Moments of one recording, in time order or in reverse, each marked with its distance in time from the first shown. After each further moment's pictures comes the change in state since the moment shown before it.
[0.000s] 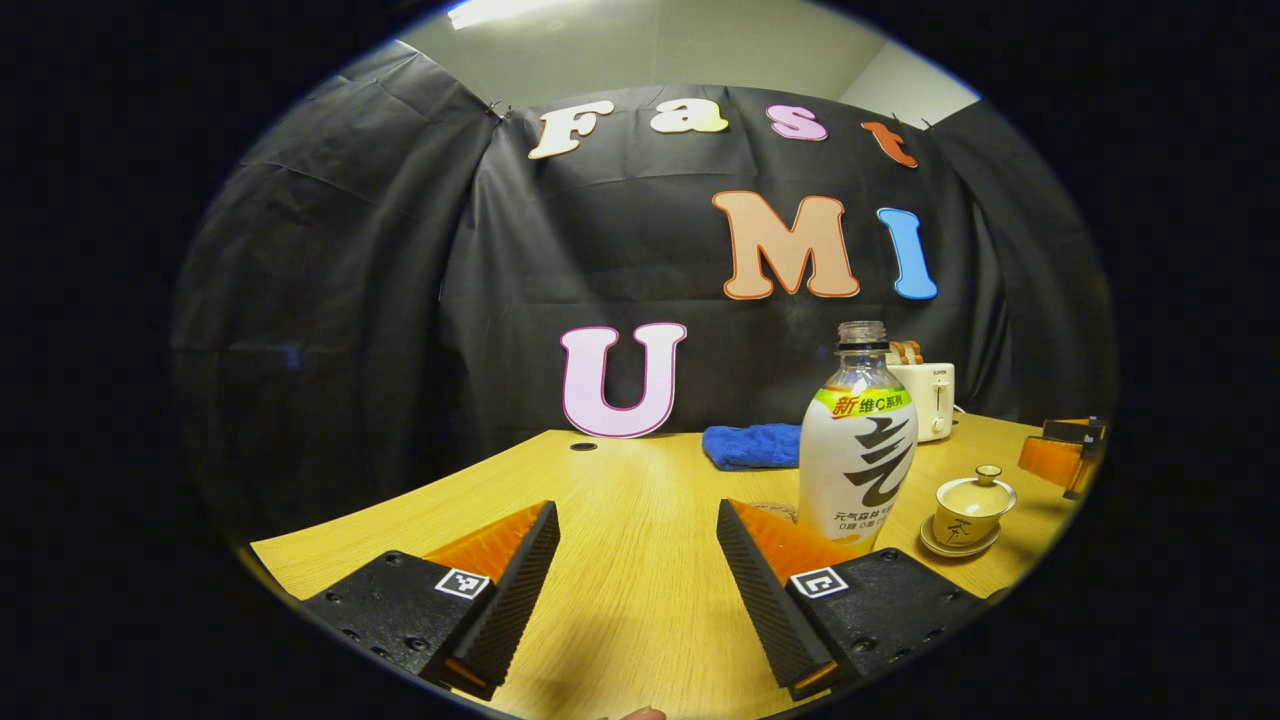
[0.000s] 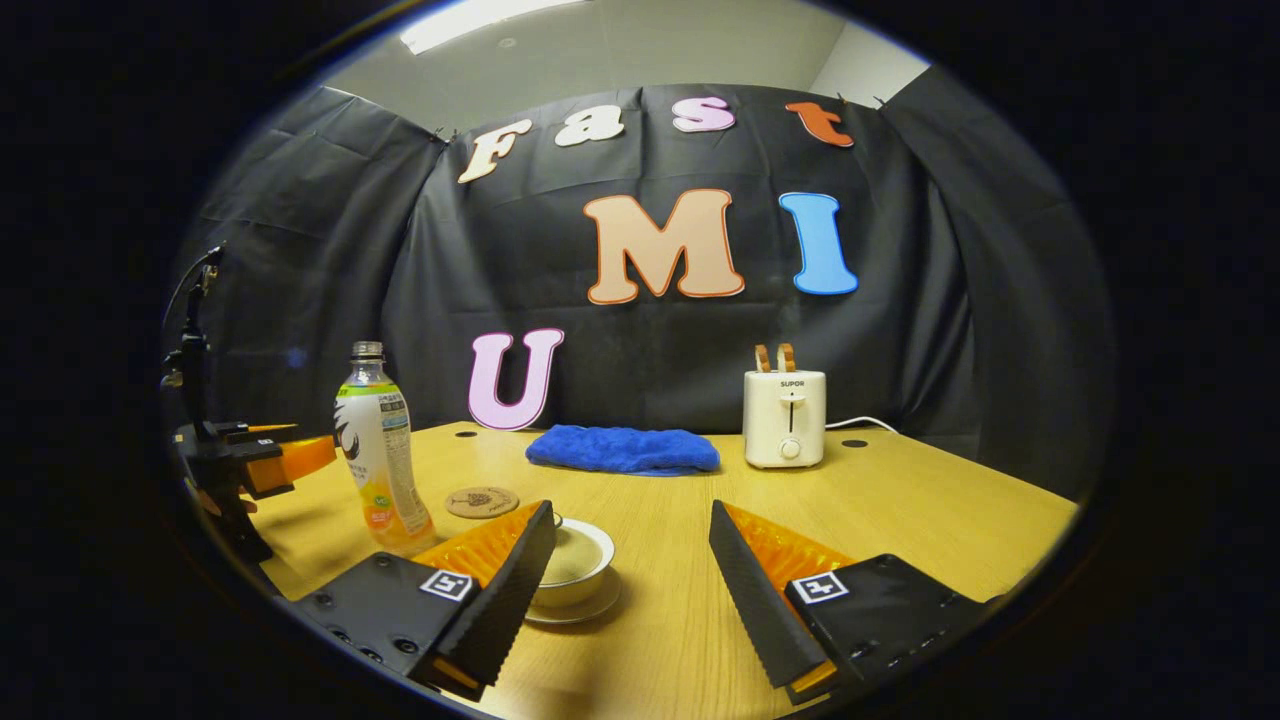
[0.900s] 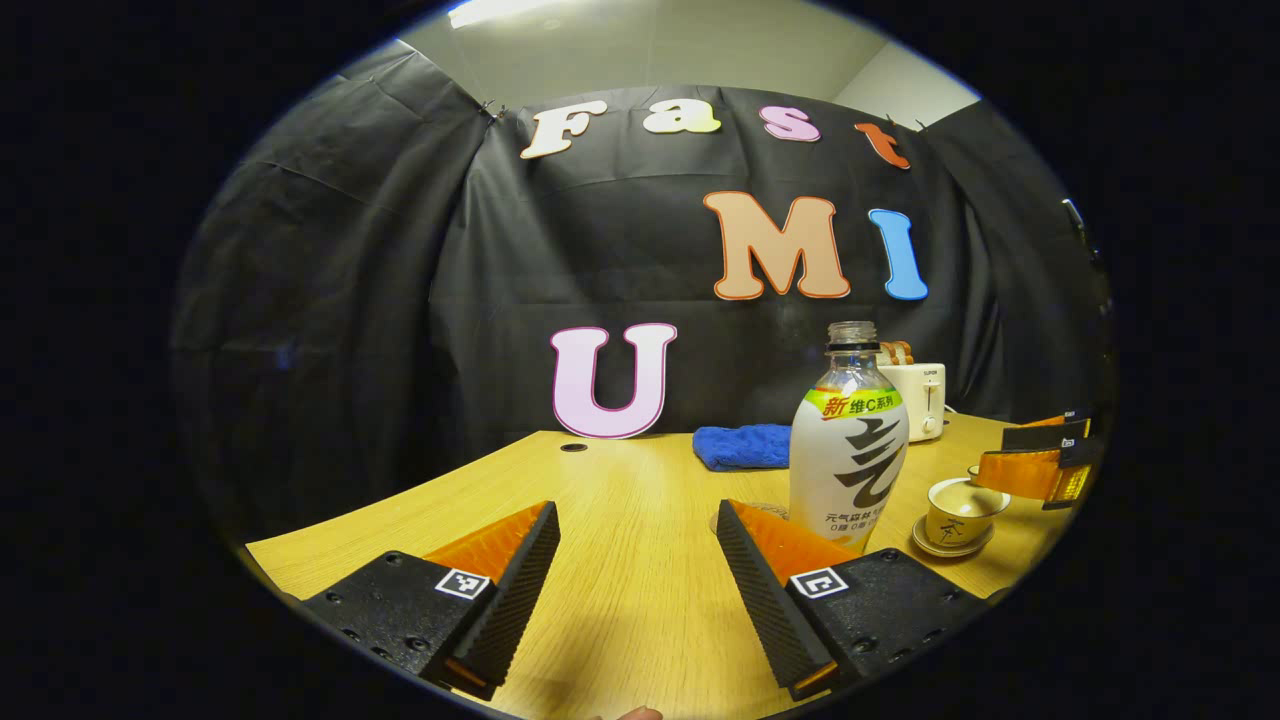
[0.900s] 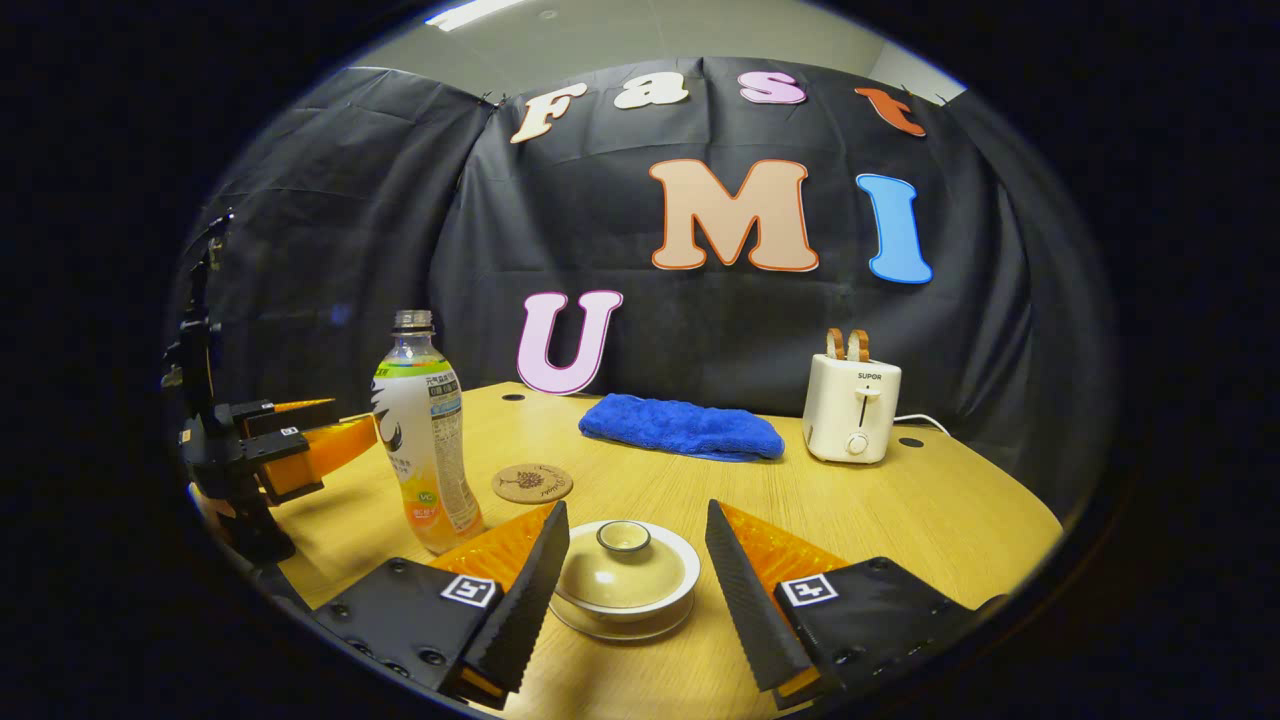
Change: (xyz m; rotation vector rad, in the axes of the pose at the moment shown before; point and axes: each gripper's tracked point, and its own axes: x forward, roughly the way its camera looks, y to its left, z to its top) left arm 0.001 -0.006 0.000 -0.001 -0.002 -0.031; right arm 0.027 0.056 -0.005 -0.091 0.114 0.129
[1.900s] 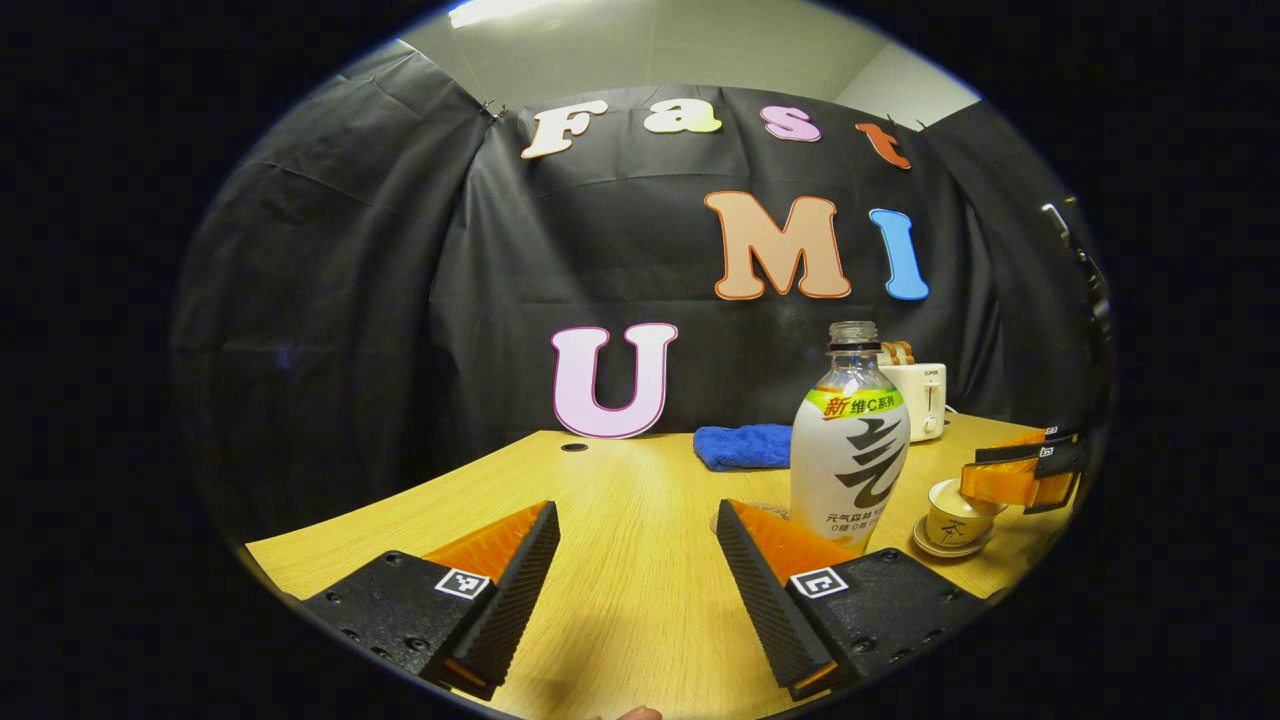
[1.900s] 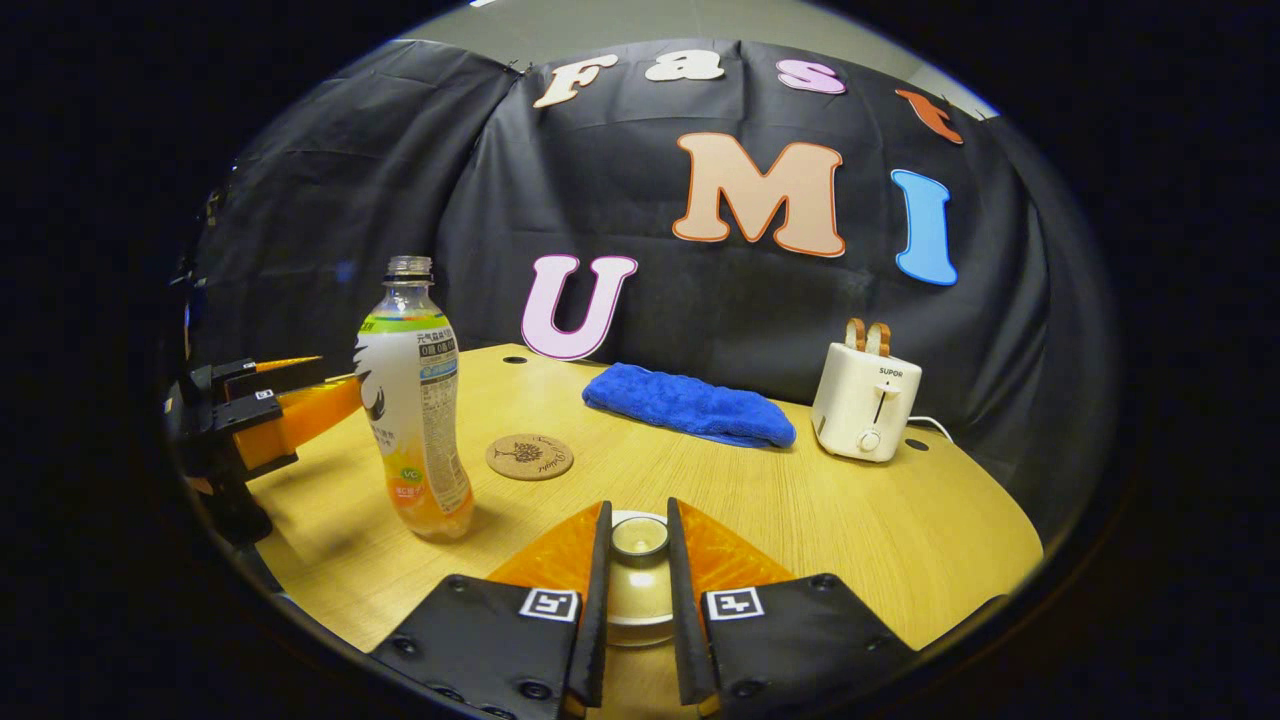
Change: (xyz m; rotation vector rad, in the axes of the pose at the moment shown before) left arm 0.000 0.000 0.000 0.000 0.002 0.005; right arm 0.017 0.008 -0.017 -0.063 0.085 0.004
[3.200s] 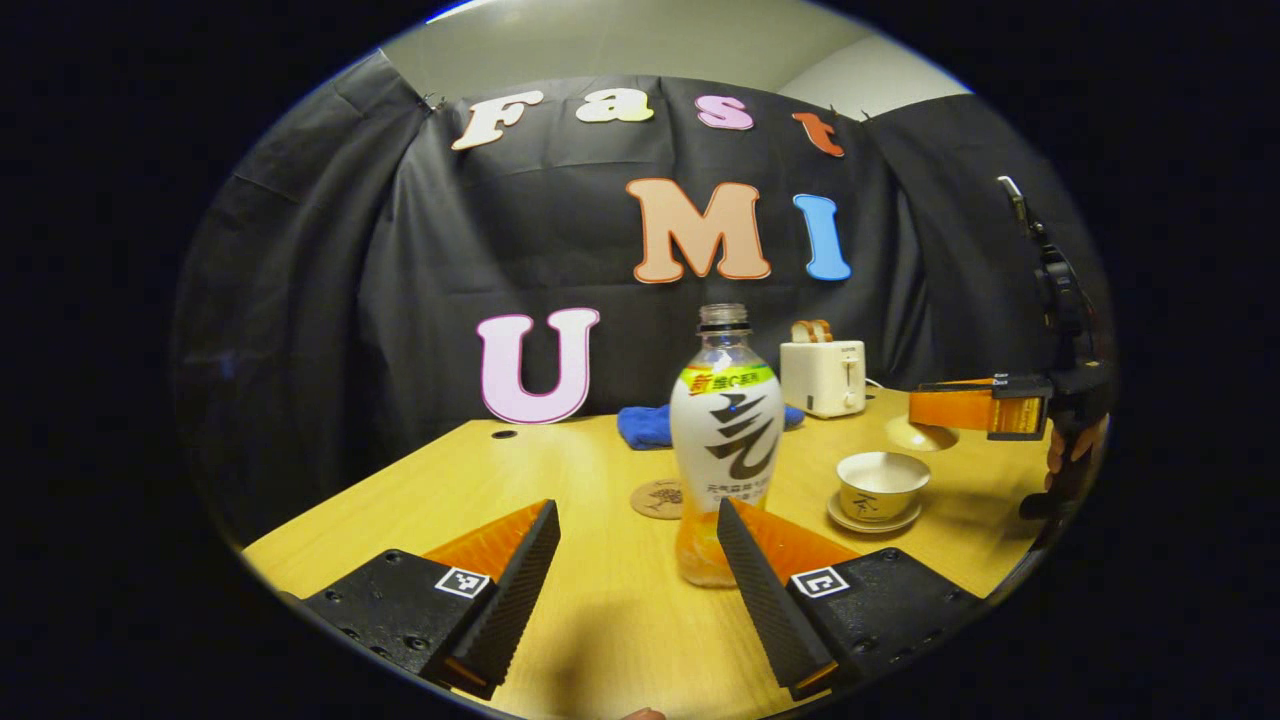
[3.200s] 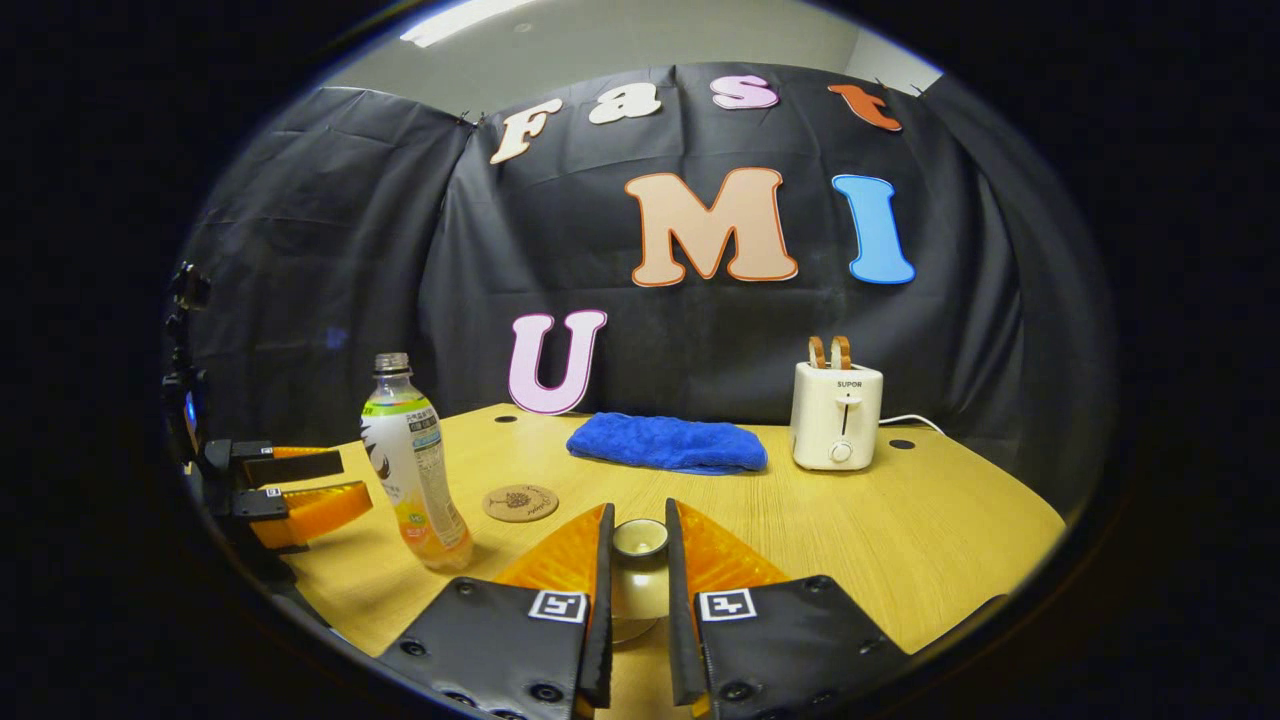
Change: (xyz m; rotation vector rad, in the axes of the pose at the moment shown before) left arm -0.031 -0.067 -0.010 0.025 0.067 -0.245; right arm -0.029 -0.045 0.032 0.139 -0.131 -0.012
